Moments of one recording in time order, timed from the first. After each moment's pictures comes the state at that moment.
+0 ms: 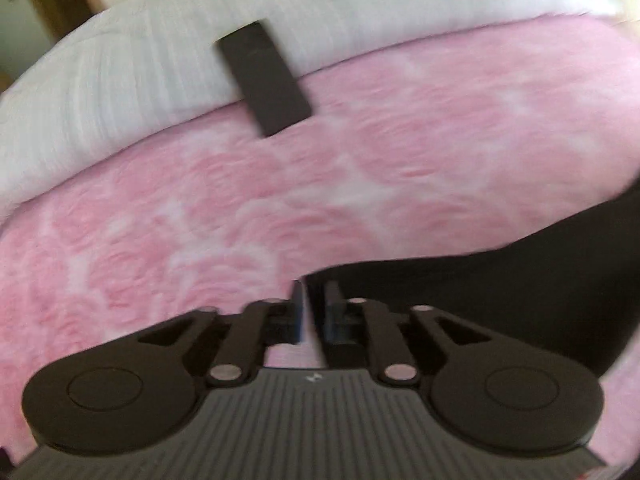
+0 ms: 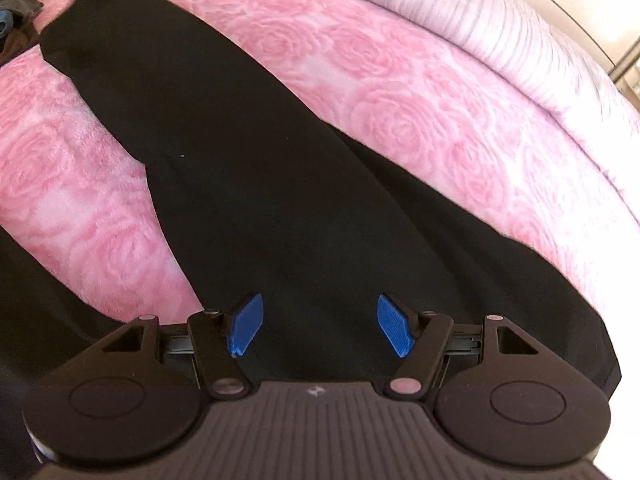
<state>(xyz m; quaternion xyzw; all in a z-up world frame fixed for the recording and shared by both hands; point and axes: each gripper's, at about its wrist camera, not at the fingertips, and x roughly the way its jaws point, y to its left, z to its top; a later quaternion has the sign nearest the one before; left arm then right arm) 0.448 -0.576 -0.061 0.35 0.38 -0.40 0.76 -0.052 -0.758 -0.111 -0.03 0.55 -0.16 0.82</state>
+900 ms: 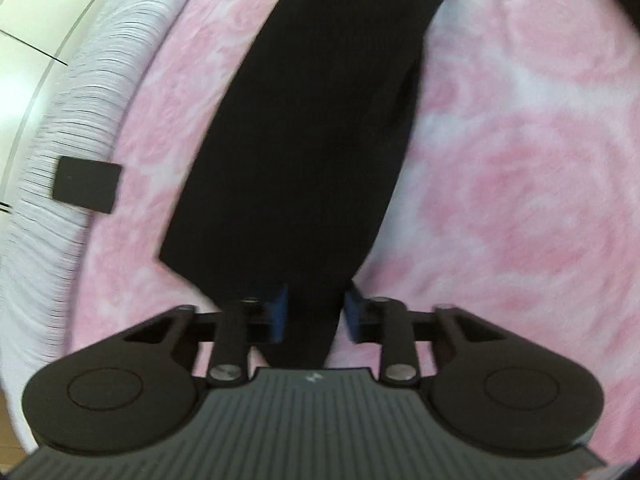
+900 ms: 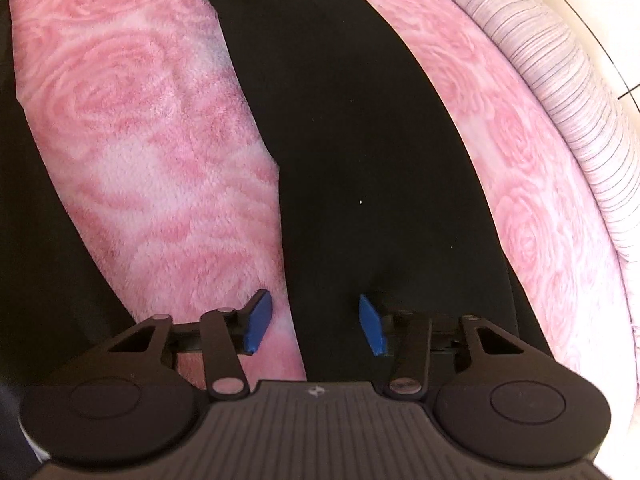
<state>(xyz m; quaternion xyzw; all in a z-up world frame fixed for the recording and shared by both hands) 0.318 -0.476 -0.144 0.62 0.11 -0.56 0.53 0.015 -0.670 -0.160 -0.20 0.58 -0.02 0.79</state>
